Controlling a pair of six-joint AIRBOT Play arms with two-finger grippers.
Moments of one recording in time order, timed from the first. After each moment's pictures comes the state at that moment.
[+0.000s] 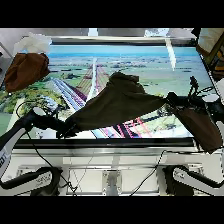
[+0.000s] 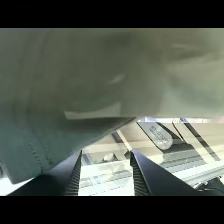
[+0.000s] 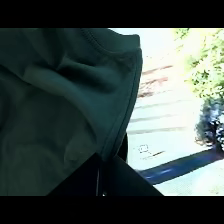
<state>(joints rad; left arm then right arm) 0.07 -1.27 0.62 0.91 -1.17 -1.60 -0.33 -1.23 0.86 -0.76 0.93 1.19</state>
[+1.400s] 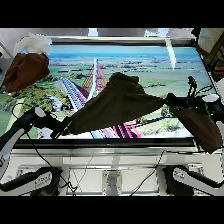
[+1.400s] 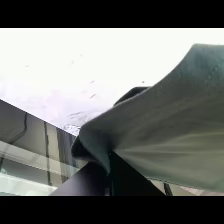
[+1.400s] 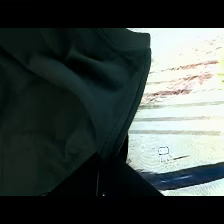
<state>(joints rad) 0.07 -1.26 0.62 1.18 -1.06 -2.09 -0.33 -1.23 0.86 -0.75 0.96 1.12</state>
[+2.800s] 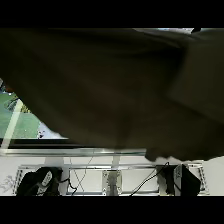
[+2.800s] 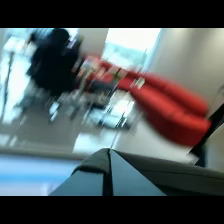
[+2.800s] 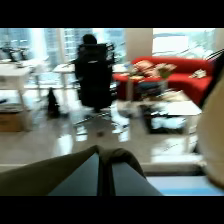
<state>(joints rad) 0.07 -0.61 1.27 0.99 -0.63 -1.42 -0.86 -0.59 1.53 -0.54 1.09 1.10</state>
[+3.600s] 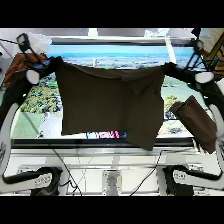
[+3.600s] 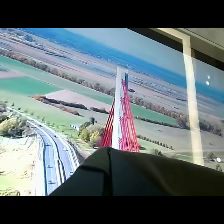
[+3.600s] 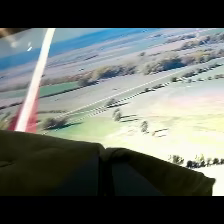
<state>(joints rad) -0.06 -1.38 1.28 1.36 -0.35 -1.76 -0.09 -1.38 1.20 -0.74 0.50 1.08</state>
